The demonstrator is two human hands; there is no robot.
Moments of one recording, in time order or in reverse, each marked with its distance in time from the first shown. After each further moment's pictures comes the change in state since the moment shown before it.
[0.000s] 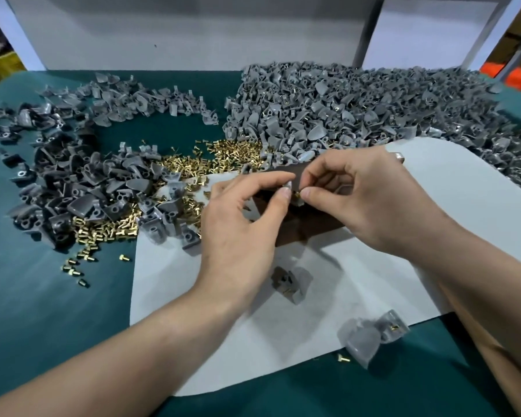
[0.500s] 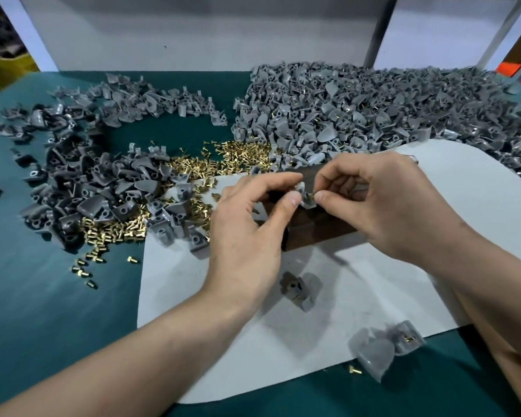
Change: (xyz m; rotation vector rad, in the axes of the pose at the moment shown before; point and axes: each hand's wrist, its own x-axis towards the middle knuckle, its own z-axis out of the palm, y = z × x) left_hand 0.002 -0.002 0.001 -0.041 -0.059 -0.032; right_hand -0.001 0.003 -0.004 -0.112 0.008 -0.058
